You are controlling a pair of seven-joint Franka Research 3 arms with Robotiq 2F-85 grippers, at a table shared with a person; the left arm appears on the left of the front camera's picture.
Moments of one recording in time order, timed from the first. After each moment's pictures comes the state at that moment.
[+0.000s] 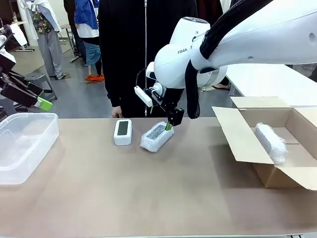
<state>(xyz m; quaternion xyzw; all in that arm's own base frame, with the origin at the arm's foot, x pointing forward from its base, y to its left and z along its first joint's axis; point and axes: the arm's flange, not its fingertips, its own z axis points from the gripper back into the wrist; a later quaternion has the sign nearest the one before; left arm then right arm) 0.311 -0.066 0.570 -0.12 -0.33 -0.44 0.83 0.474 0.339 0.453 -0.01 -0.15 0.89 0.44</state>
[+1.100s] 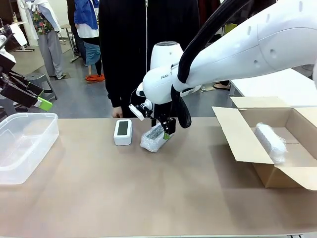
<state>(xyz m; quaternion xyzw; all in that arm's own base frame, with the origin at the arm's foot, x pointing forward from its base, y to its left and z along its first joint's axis) 0.311 -0.066 0.570 -0.12 -0.33 -0.44 0.83 0.535 0.373 0.374 -0.02 -0.04 0.89 0.46</state>
